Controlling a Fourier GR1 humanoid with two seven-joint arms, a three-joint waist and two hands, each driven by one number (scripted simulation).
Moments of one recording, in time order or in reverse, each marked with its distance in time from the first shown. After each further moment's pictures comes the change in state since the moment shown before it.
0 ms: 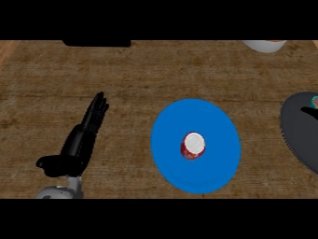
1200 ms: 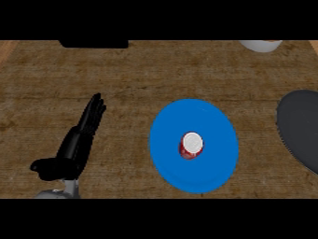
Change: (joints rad) left arm 0.023 0.013 -0.011 -0.049 0.007 0.014 0.036; right arm 0.394 0.181 0.128 -0.878 0.190 -0.283 0.389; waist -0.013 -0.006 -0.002
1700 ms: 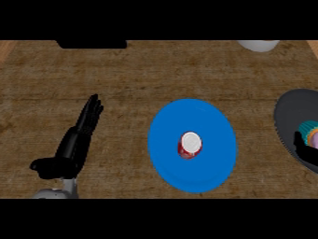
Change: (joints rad) left arm -0.004 0.014 0.021 0.053 0.013 -0.007 -0.055; right arm 0.260 0.138 0.240 -0.542 0.165 0.204 0.324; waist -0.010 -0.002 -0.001
